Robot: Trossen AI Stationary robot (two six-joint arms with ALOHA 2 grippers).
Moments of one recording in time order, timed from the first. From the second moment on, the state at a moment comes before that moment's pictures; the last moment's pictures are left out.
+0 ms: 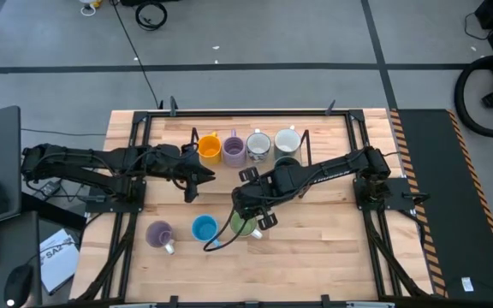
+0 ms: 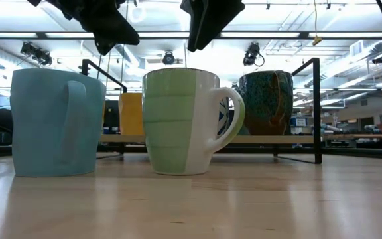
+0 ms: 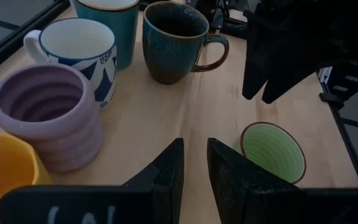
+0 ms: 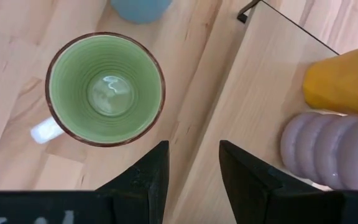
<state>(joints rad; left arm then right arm) 0.01 1.00 0.76 -0.25 -0.06 -0.25 0.24 2.01 1.94 -1.13 0.23 -0.21</state>
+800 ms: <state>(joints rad) 0.01 1.00 0.76 -0.24 -0.06 -0.25 0.22 2.01 1.94 -1.15 0.20 -0.28</state>
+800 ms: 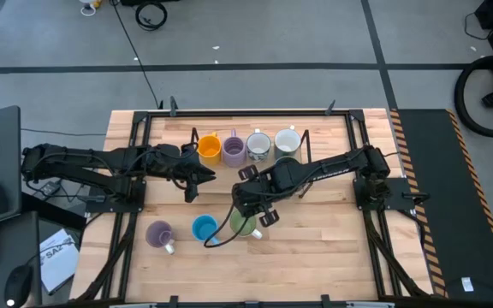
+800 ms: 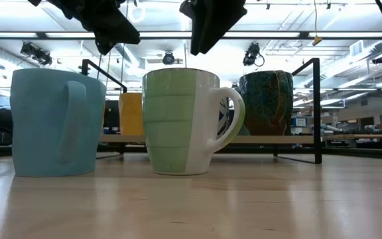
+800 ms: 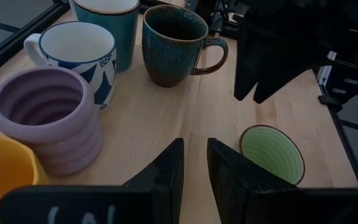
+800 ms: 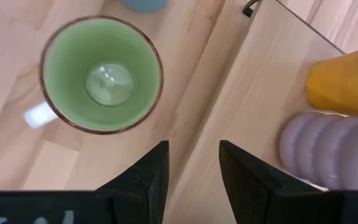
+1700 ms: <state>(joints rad) -0.07 1.00 0.76 -0.30 0.06 -0.35 0.26 1.99 1.96 -1.05 0.15 -0.39</state>
